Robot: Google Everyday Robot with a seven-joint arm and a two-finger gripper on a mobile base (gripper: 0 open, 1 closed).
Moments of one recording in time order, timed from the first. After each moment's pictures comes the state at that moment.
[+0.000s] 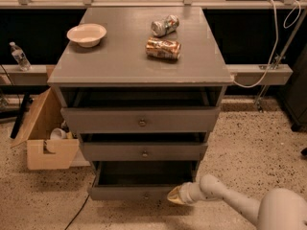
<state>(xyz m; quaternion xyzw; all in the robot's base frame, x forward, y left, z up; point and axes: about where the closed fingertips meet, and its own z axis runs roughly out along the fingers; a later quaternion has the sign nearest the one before) 0.536 -0.093 0.170 -0.59 0.72 0.22 0.29</state>
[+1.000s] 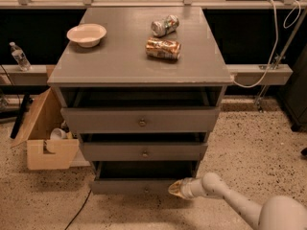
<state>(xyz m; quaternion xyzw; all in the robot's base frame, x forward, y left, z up) 0.573 -0.099 0.171 -0.62 0.68 0.19 0.35</state>
